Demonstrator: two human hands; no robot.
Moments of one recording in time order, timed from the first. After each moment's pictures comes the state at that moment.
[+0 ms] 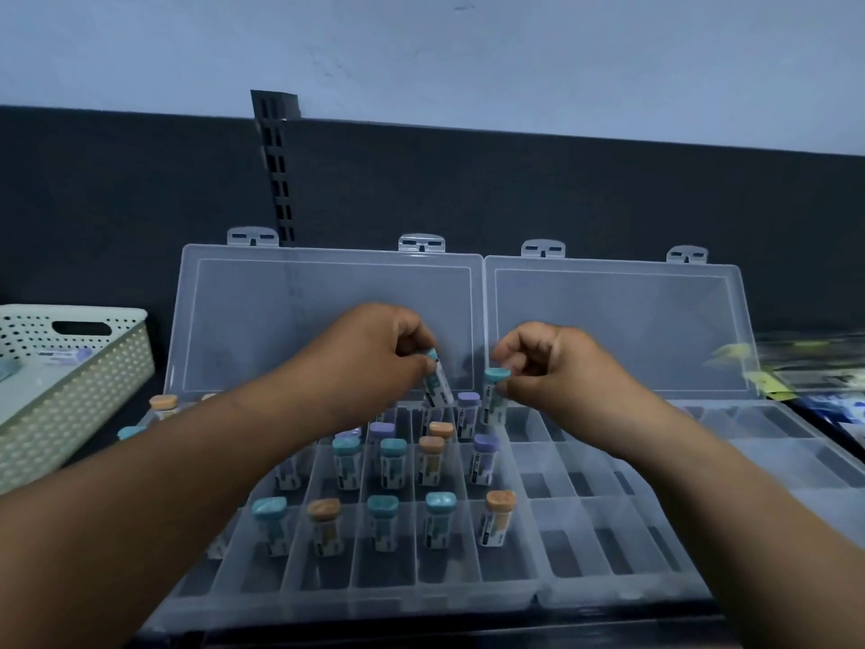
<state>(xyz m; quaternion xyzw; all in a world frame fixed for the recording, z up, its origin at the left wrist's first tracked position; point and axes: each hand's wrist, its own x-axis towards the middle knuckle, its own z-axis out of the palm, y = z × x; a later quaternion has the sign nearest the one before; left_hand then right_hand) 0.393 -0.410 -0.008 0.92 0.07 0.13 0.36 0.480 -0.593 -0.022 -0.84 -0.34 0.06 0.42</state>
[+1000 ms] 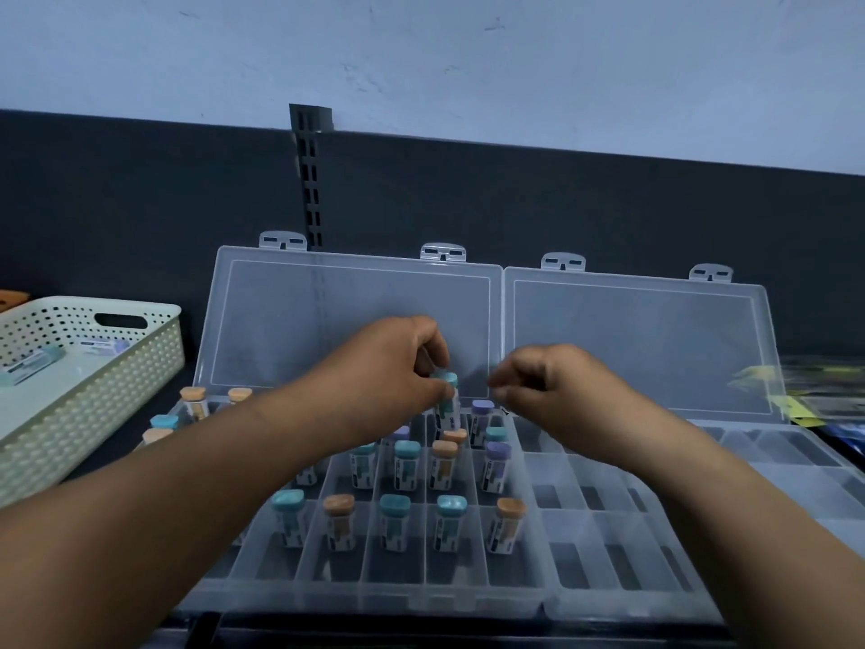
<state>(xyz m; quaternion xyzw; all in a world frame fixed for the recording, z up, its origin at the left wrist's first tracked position) 0.379 -0.419 -0.004 0.93 0.08 0.13 0.34 0.481 -0.586 -0.022 -0.87 -0.38 0.04 0.30</state>
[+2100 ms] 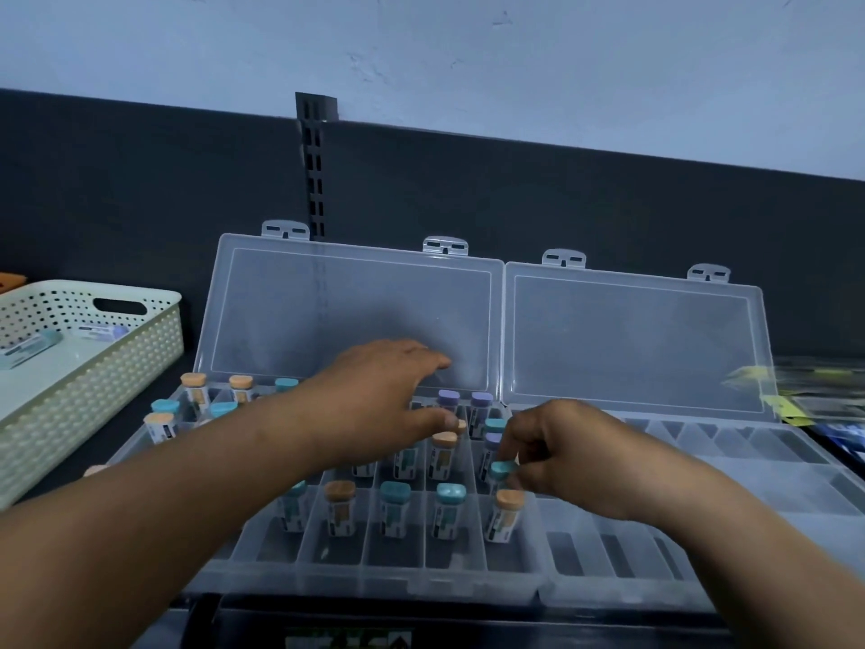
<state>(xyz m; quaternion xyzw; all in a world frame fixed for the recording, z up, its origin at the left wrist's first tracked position) 0.371 -0.411 -0.021 0.99 0.01 0.03 0.10 0.457 -0.607 -0.034 -0.90 -0.39 0.14 0.14</state>
